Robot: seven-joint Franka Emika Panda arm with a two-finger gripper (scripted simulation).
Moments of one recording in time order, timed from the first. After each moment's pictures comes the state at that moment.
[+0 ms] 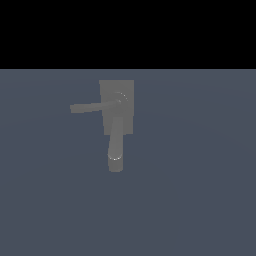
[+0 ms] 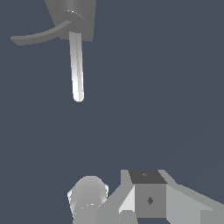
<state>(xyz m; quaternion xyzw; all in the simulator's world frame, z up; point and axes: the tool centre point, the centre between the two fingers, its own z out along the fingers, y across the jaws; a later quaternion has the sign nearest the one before) -0.214 -0.031 0.459 0.99 0.00 -0.03 0.11</state>
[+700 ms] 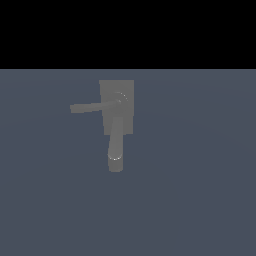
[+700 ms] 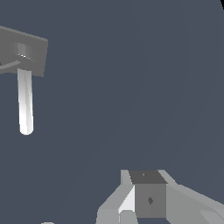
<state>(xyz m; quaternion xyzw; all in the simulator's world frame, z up) -0.202 -0.044 0.531 0.95 -0.03 0.09 0.30</state>
